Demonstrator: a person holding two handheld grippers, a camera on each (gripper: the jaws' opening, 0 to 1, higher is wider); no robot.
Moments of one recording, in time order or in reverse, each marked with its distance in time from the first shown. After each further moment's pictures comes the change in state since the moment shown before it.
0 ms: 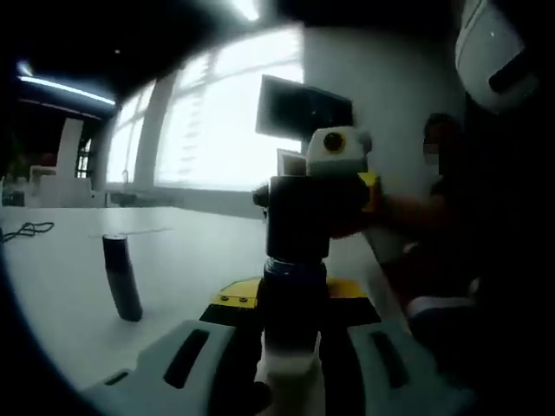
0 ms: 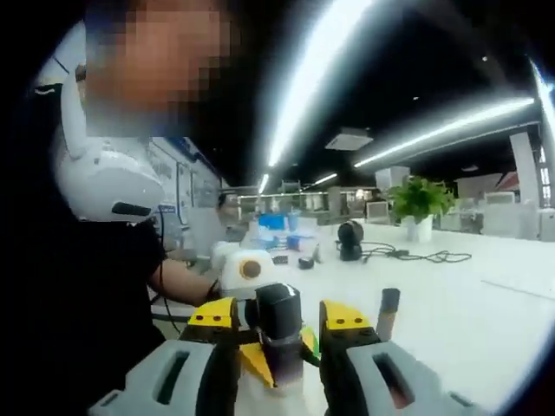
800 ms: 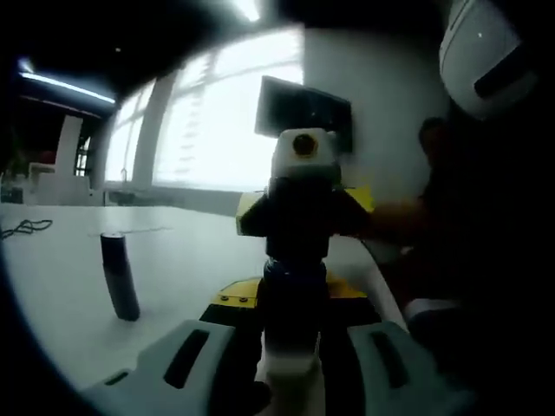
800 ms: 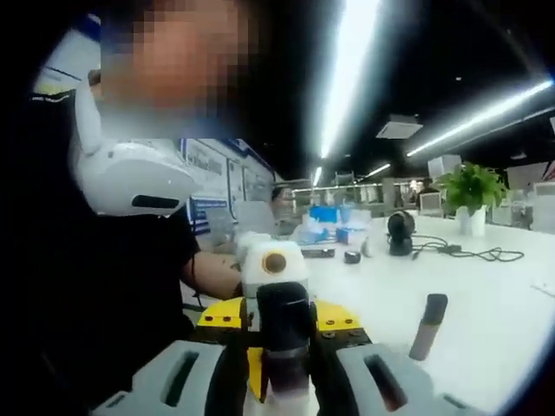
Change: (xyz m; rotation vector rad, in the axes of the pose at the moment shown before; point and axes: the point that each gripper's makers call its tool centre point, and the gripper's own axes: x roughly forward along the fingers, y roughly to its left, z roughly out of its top) left arm 0.001 0.001 0.000 -0.012 -0.004 -0.008; right arm 0.026 0.004 -0.009 0.034 0.001 0.235
